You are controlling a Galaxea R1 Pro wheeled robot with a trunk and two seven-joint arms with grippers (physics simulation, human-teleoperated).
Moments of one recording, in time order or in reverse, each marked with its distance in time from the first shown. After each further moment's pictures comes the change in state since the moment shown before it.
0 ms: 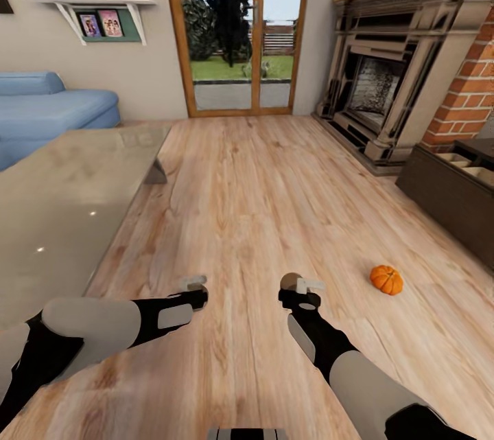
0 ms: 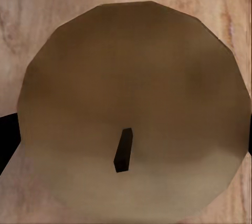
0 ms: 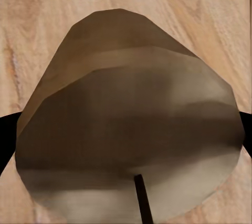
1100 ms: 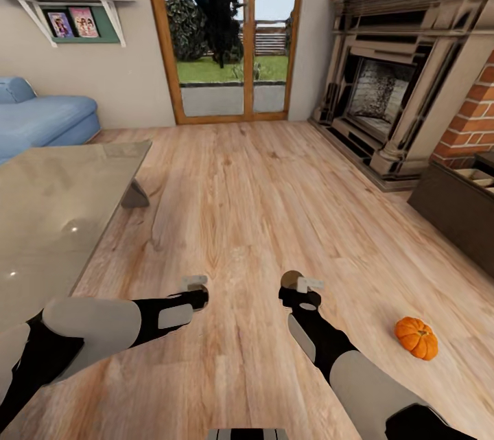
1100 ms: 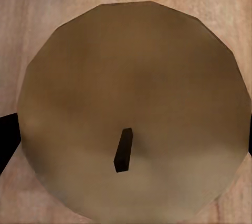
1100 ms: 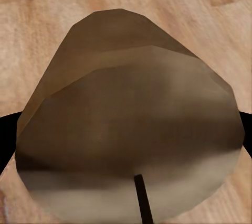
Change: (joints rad) left arm 0.000 -0.002 0.000 0.000 0.000 0.000 -0.001; right arm 0.000 -0.002 -0.001 0.000 -0.002 -0.029 0.002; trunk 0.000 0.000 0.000
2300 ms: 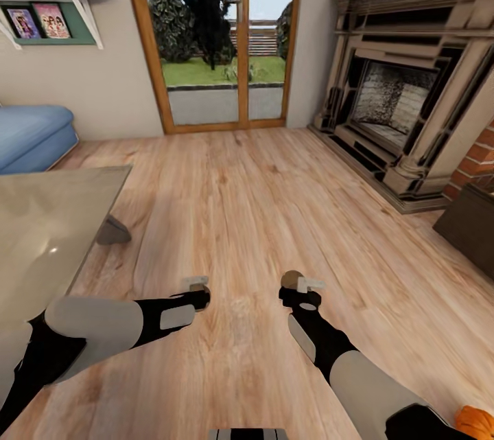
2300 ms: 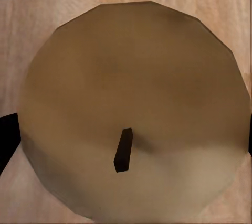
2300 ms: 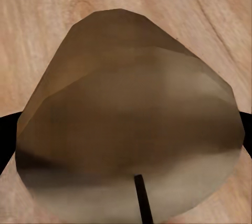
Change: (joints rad) left arm 0.000 -0.010 -0.005 -0.001 0.000 -0.002 0.005; right arm 0.000 0.000 0.000 0.000 0.000 -0.001 -0.003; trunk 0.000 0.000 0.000
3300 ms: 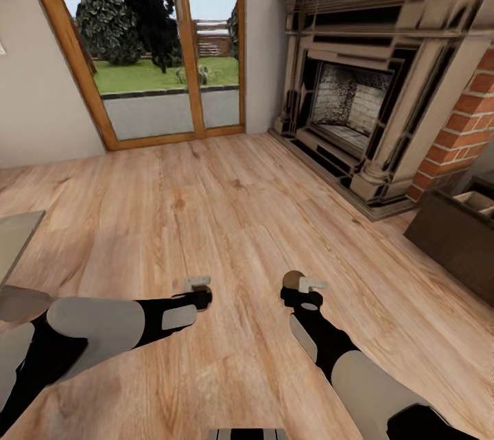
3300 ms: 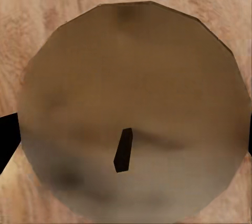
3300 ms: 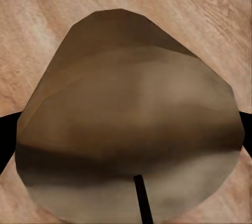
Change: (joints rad) left arm 0.000 -0.009 -0.001 0.000 0.000 0.000 0.000; right arm 0.000 -0.008 0.000 -0.001 0.000 0.002 0.000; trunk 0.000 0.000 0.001
